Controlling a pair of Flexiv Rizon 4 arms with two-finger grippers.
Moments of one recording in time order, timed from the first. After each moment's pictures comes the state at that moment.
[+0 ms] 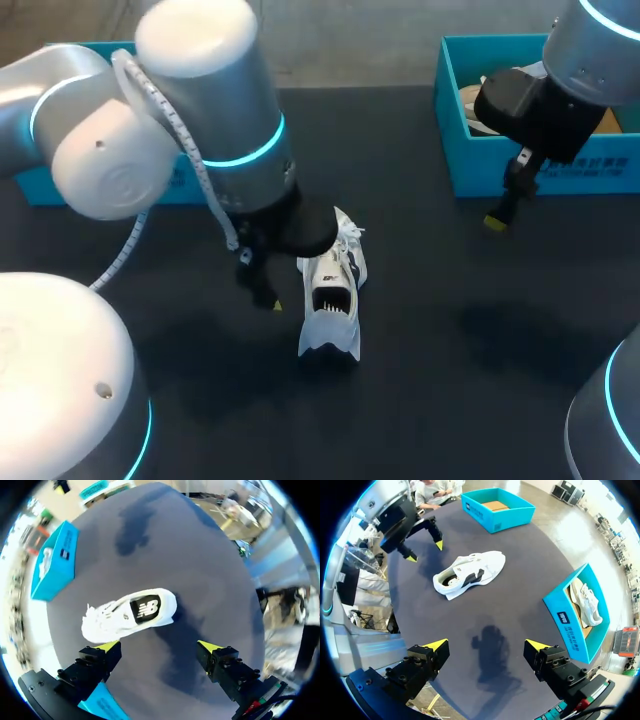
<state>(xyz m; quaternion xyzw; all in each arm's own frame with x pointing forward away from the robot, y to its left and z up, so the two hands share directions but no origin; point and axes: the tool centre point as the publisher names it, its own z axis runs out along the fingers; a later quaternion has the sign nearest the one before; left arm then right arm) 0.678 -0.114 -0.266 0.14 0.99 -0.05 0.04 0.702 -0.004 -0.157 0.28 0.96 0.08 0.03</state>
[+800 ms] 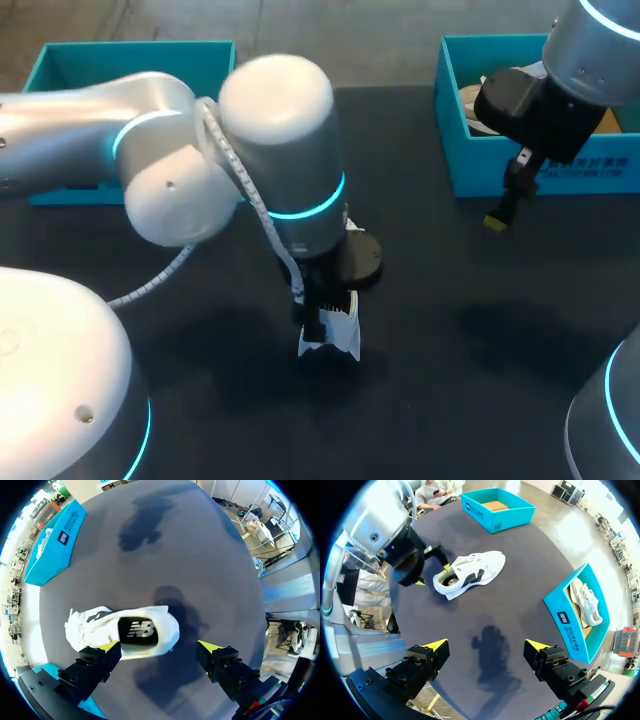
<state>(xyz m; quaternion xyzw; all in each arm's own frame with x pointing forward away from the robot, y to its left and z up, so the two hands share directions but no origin) 0.659 -0.166 -0.322 0.07 1.00 -0.05 0.03 0.702 -0.004 -0.157 0.28 0.96 0.08 0.03</state>
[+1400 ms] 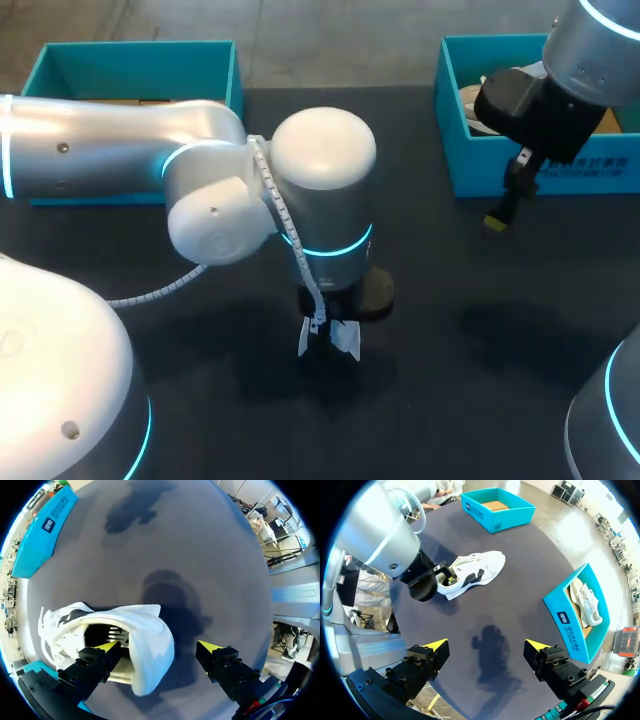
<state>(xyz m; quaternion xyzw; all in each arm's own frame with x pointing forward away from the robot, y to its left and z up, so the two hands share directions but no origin) 0.648 -0.168 -0.377 0.05 1.00 0.00 0.01 0.702 -0.004 -0.157 0.28 0.96 0.08 0.03</state>
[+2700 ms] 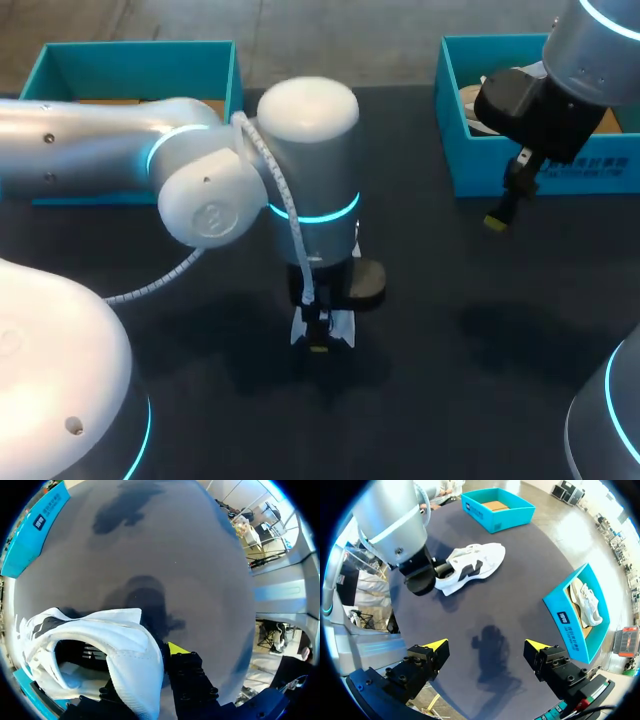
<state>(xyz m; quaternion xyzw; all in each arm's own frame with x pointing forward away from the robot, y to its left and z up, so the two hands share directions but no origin) 0.634 -0.158 -0.357 0.06 1.00 -0.01 -0.07 0.702 -0.004 -0.157 0.28 0.96 0.08 0.03</state>
